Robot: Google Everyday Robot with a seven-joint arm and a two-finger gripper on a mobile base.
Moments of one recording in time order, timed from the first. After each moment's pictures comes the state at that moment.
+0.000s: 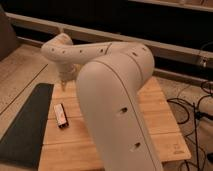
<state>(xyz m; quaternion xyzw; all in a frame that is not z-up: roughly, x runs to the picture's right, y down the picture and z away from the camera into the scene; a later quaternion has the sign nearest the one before) -0.188 -0.004 0.779 -0.23 0.21 0.60 0.74</state>
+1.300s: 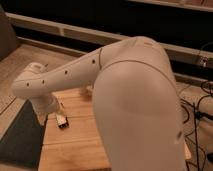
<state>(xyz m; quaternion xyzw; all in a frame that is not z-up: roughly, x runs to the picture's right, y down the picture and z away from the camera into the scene) -0.239 0.143 0.664 -0.28 0.17 0.52 0.79</state>
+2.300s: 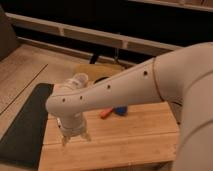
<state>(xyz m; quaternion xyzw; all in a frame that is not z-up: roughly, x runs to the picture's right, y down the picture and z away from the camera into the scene) -0.110 0.222 0.607 -0.32 0.24 0.59 0.71</state>
